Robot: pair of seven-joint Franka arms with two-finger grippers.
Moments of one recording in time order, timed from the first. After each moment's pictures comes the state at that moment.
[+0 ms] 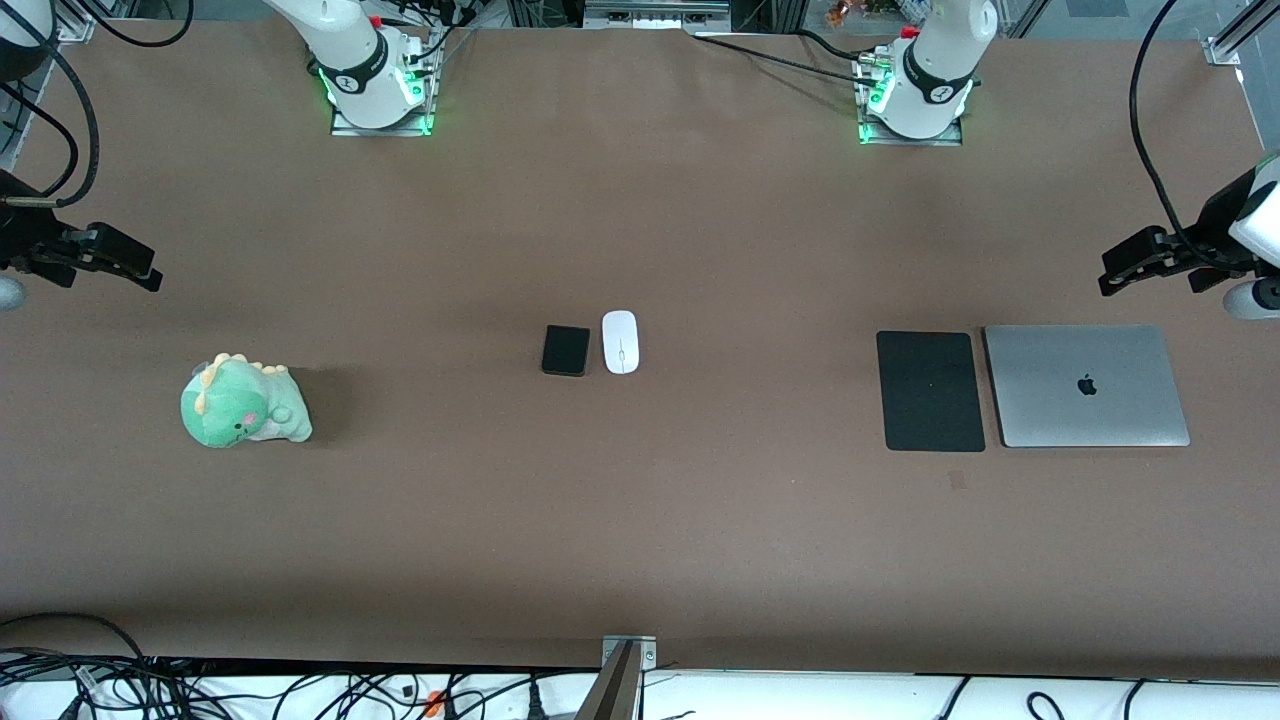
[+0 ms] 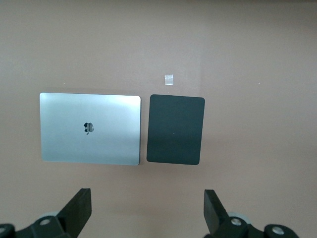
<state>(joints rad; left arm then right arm) 0.19 0.09 -0.20 -1.51 0.04 1.59 -0.07 0.12 0.07 -0.17 -1.58 0.01 1.67 -0.01</state>
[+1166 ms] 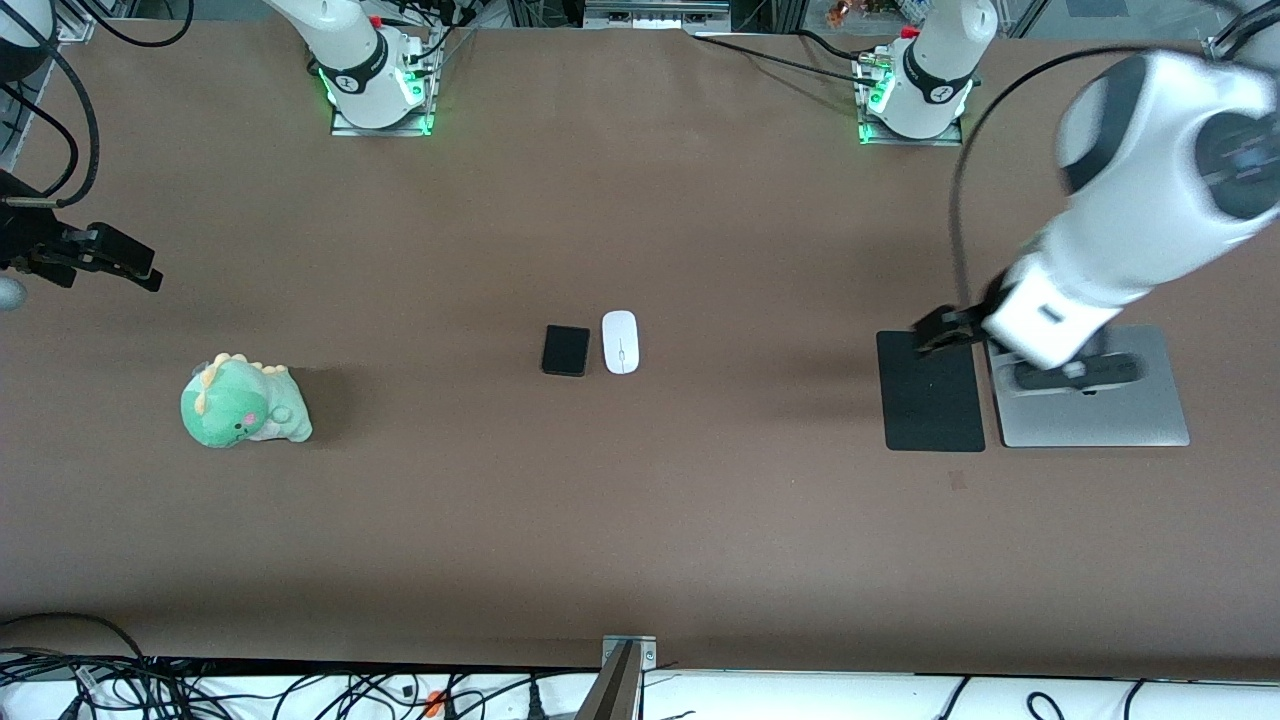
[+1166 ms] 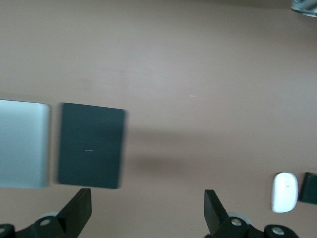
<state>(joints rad) -0.07 0.31 -0.24 -1.52 0.00 1.85 -0.44 0.12 0.07 -0.17 -1.58 0.01 1.67 -0.01</state>
